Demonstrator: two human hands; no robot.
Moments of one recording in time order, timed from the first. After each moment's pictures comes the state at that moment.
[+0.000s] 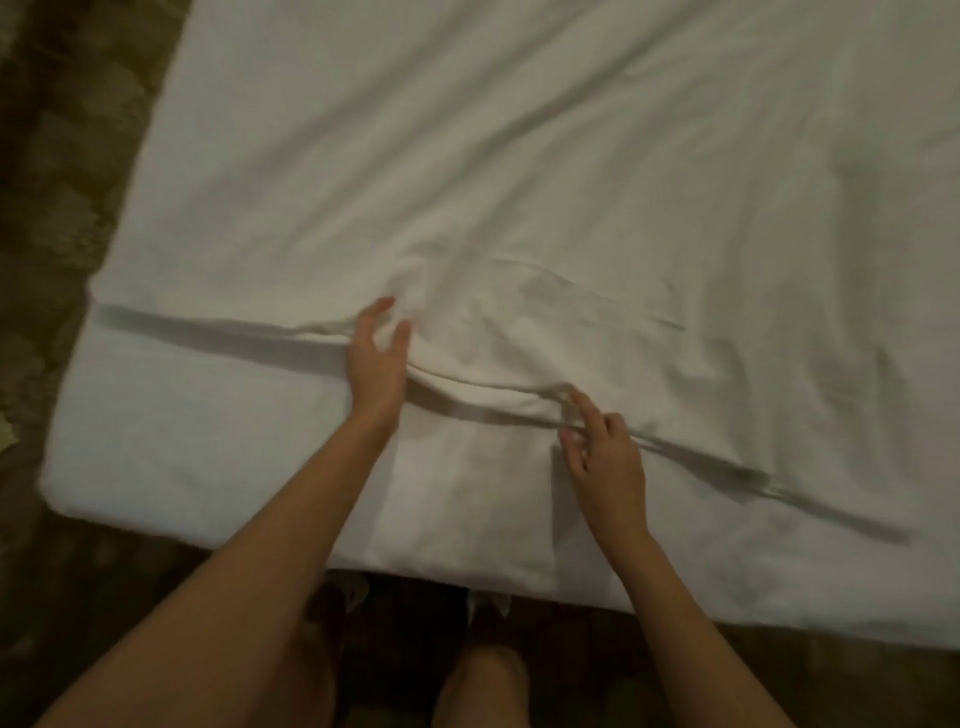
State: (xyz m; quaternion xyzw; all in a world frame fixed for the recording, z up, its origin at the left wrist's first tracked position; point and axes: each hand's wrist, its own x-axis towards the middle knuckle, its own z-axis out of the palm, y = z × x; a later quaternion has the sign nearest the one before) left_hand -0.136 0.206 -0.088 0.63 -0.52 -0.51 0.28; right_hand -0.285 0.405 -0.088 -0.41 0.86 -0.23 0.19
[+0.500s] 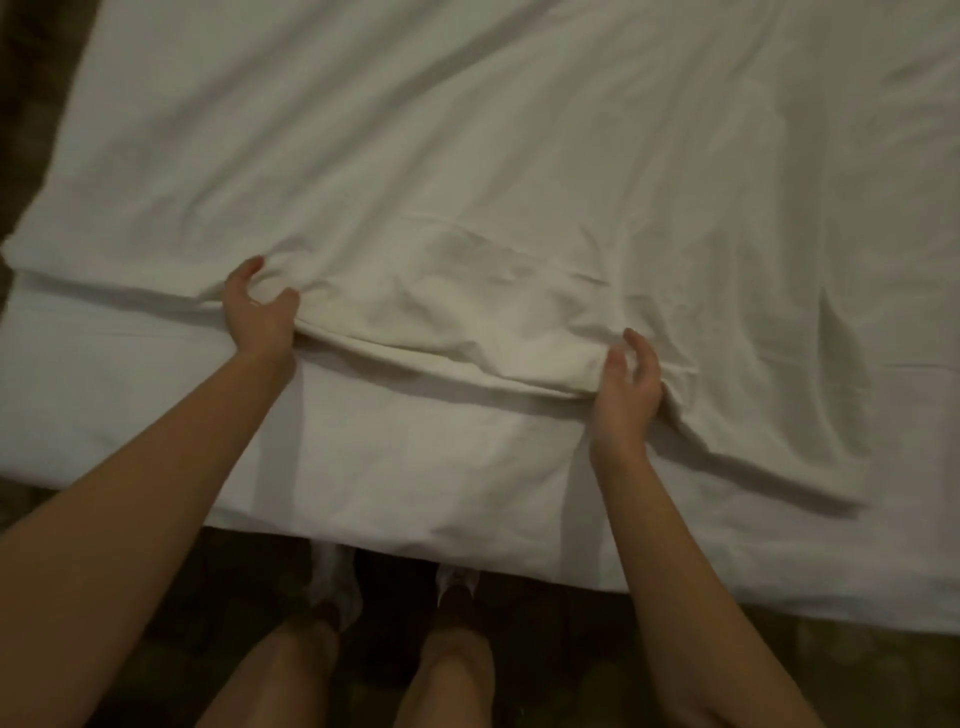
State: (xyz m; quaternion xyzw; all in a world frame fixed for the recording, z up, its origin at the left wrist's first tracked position) left_hand -0.139 0.196 -0.102 0.71 -0.41 -0.47 0.34; right_hand -0.379 0.415 -0.094 -0.03 0.83 -0.52 0.21
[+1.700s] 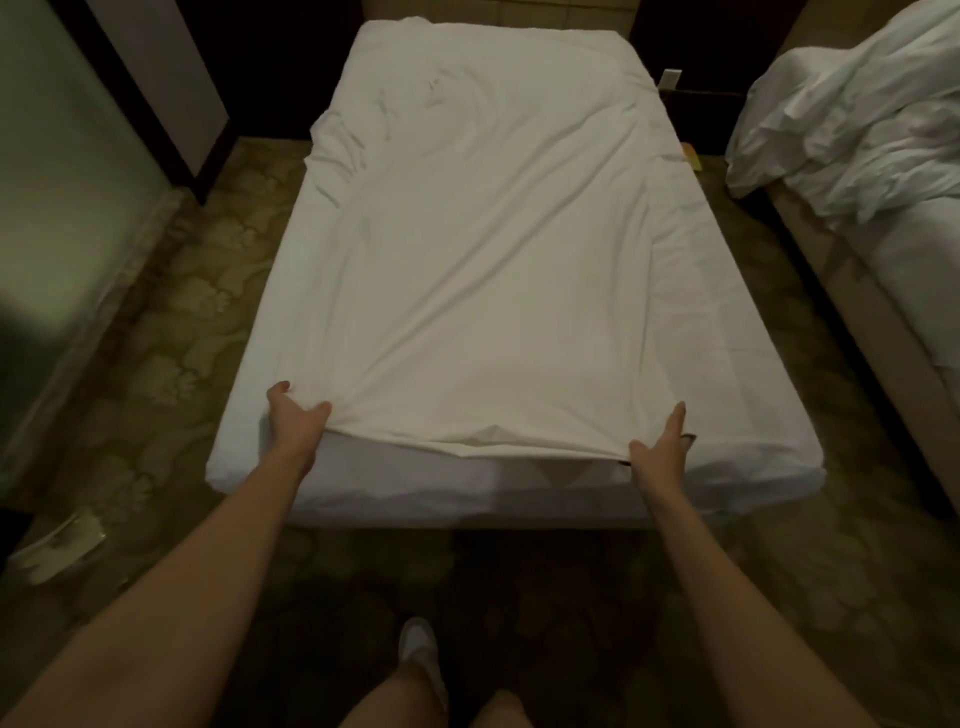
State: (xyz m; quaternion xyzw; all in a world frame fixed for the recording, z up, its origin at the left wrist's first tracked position) left_hand 0.041 0.355 0.155 0.65 -0.54 -0.47 0.25; right_hand -0.233 0.608 0.135 -0.04 0.88 -0.43 0.20
